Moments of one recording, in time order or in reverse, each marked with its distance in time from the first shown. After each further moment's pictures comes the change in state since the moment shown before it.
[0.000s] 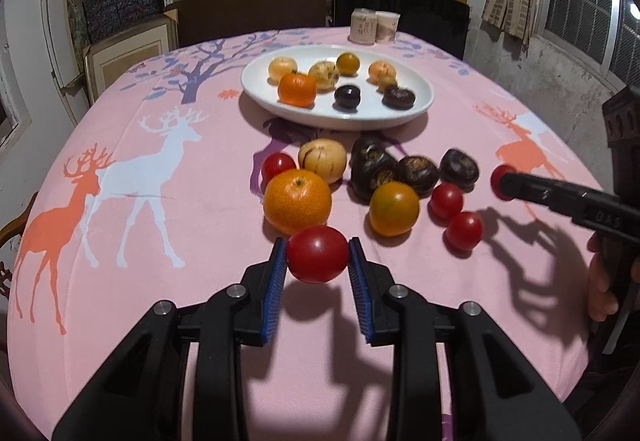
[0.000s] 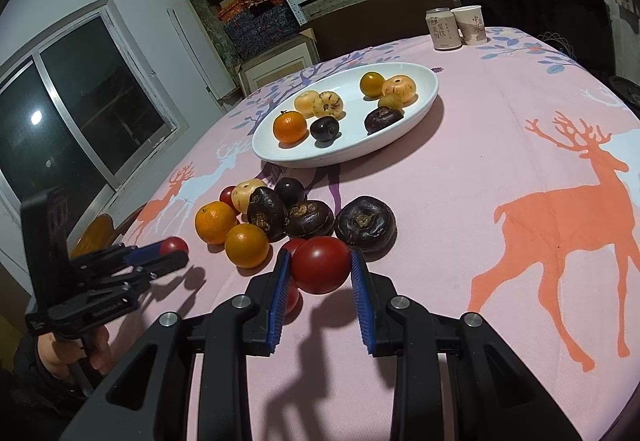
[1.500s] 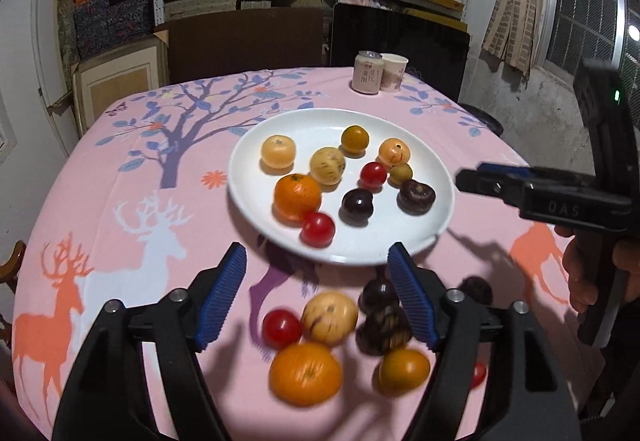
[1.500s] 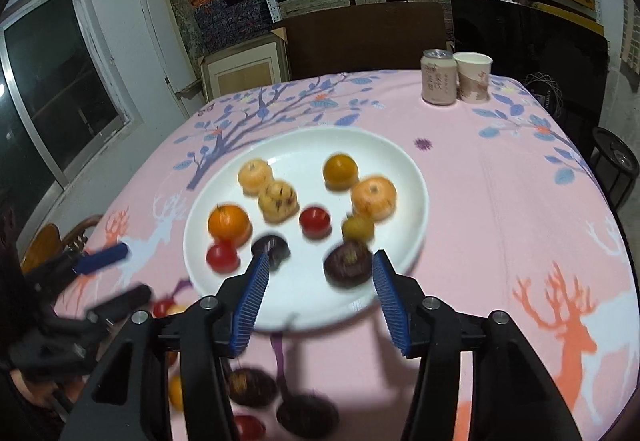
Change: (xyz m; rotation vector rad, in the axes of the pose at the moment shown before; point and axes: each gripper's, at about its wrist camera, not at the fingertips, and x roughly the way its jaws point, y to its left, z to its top) left arm 0.037 0.020 0.096 -0.021 -0.074 -0.040; right arm 0.055 -0.004 0.128 -0.091 0.043 -0.195
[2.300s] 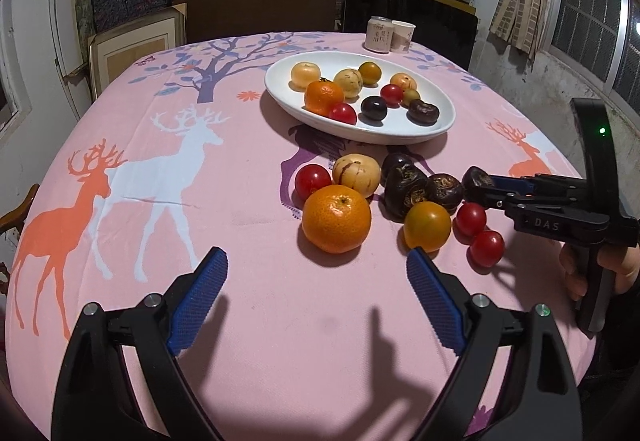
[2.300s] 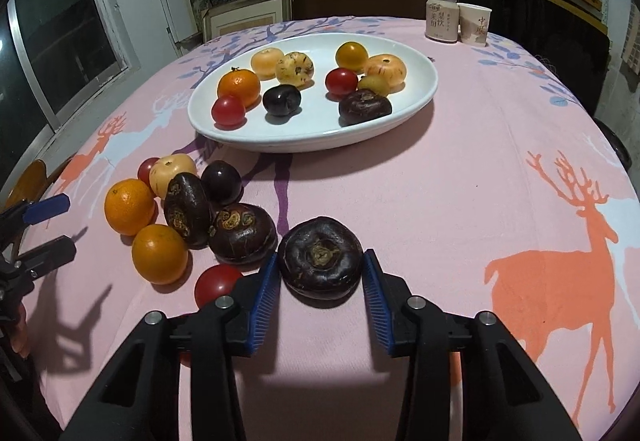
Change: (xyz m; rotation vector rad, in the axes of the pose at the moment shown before) left arm -0.033 0.013 -0.086 -0.017 0.084 0.040; right arm 0.010 0.020 -0.097 -0.072 0.095 -0.052
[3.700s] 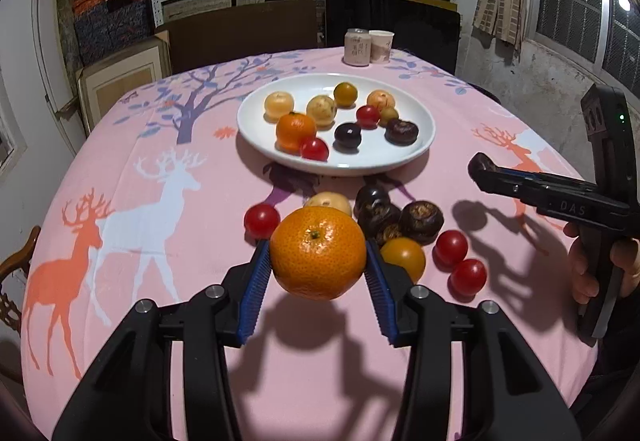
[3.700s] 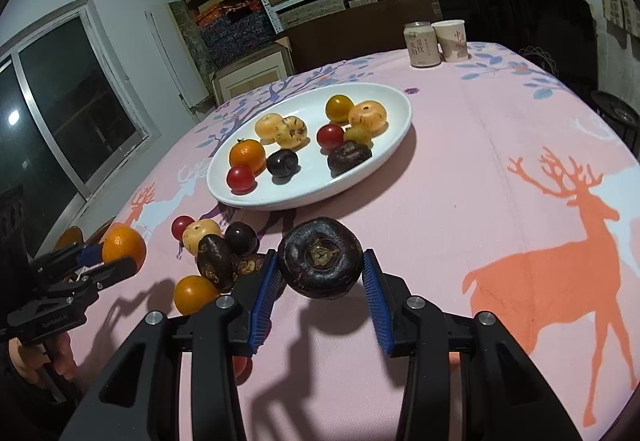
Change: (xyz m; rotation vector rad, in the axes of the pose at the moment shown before) left arm -0.005 -0.029 0.027 0.090 -0.055 -0.008; right arm -0.035 -0.032 0.000 0.149 -0.167 0.139
